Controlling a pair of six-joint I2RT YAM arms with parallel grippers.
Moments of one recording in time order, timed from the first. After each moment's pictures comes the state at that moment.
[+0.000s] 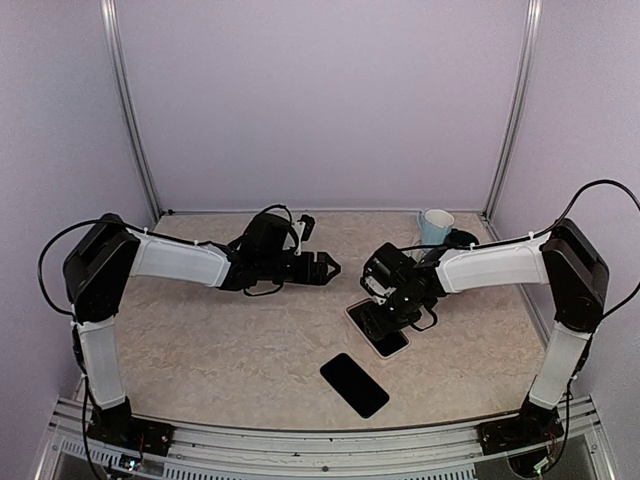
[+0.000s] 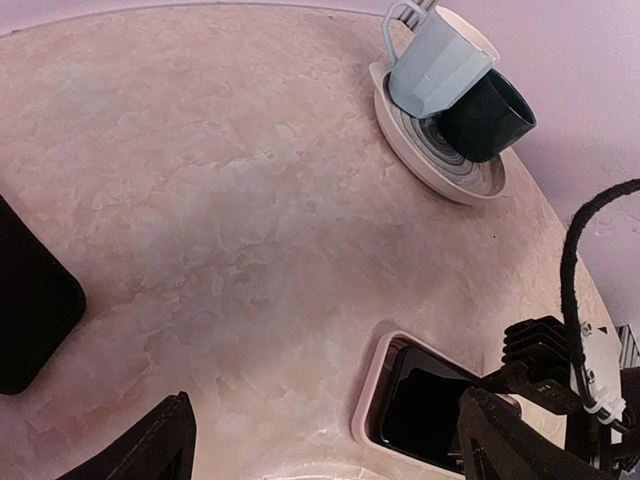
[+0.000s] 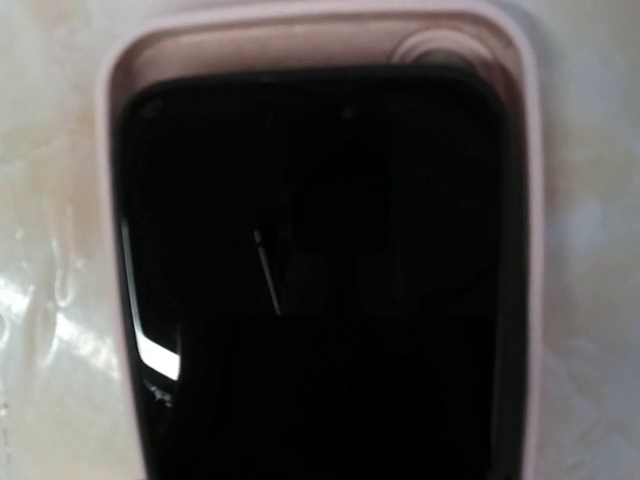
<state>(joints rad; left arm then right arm) -0.75 1.96 1.23 0.21 0.16 -0.44 0.81 1.81 1.13 -0.53 0.06 0.32</state>
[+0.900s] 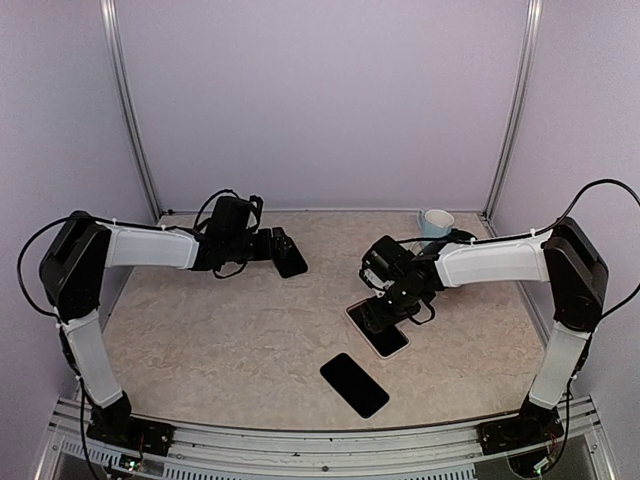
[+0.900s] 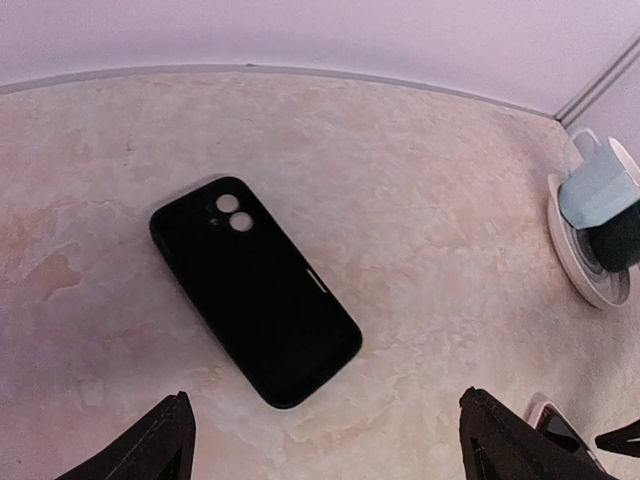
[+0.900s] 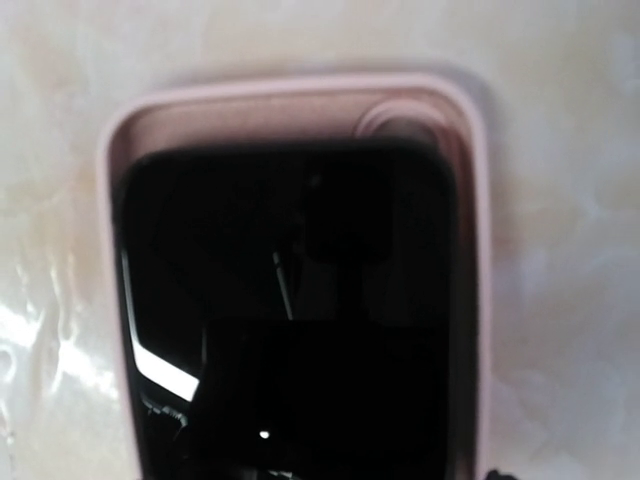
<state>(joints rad) -0.58 1.84 1.16 0.13 -0.05 -0.43 0.81 1.81 1.18 -0.55 0.11 0.30</state>
